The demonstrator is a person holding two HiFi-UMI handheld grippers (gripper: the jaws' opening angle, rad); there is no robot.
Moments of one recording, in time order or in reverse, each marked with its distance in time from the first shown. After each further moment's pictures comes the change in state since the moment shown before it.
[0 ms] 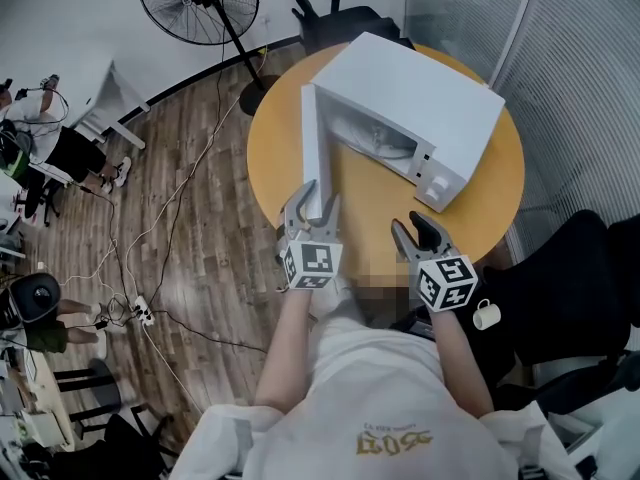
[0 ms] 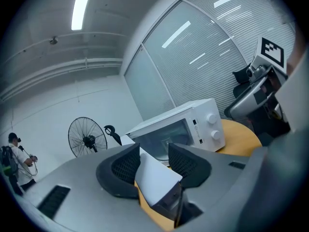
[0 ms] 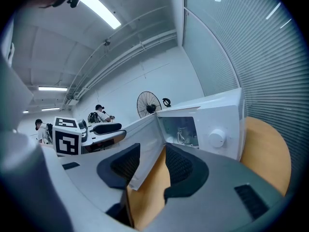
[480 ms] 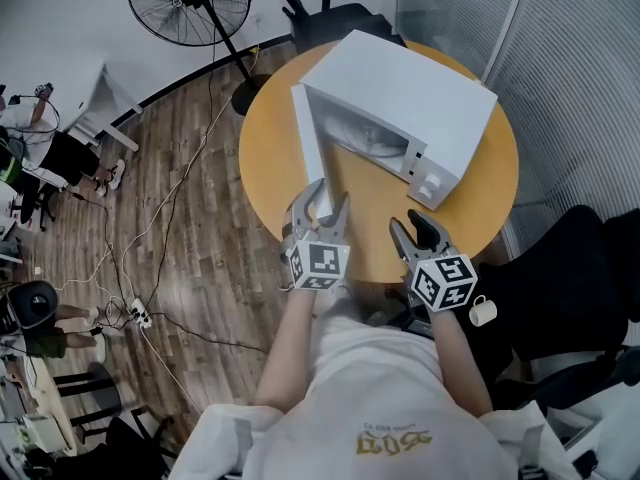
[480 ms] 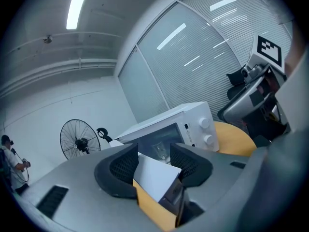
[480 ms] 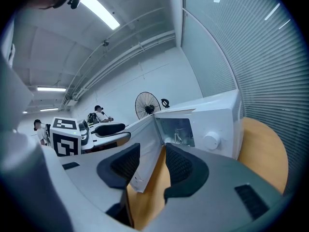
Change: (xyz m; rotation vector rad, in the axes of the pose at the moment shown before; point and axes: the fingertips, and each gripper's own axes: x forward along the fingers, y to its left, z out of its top) left arm 0.008 -0.028 0.017 0.019 -0.025 -0.061; right arm -0.008 -0.005 0.006 0.004 -0.008 -0.013
